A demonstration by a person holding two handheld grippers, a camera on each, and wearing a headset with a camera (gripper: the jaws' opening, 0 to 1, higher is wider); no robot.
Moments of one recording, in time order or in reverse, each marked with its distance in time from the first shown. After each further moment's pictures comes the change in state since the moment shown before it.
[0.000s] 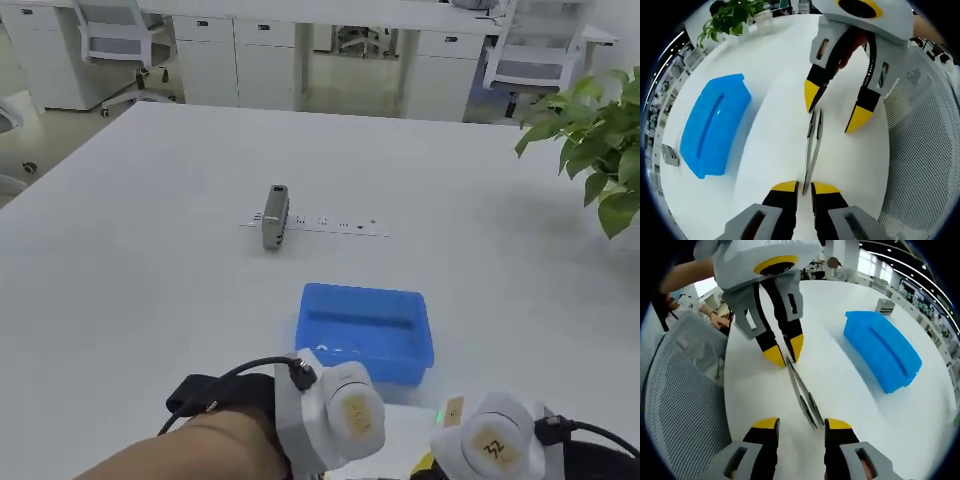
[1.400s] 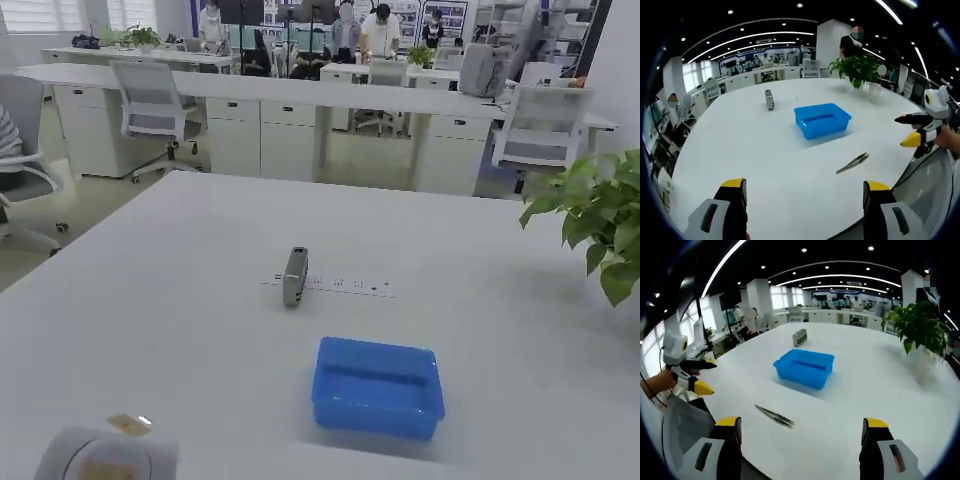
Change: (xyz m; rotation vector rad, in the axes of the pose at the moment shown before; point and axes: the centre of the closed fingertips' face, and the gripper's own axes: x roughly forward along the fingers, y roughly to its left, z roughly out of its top) left arm -0.131 0.001 -0.080 -0.788 -0.477 0.503; right arm -0.111 -0.018 0.002 0.521 -0.453 -0.417
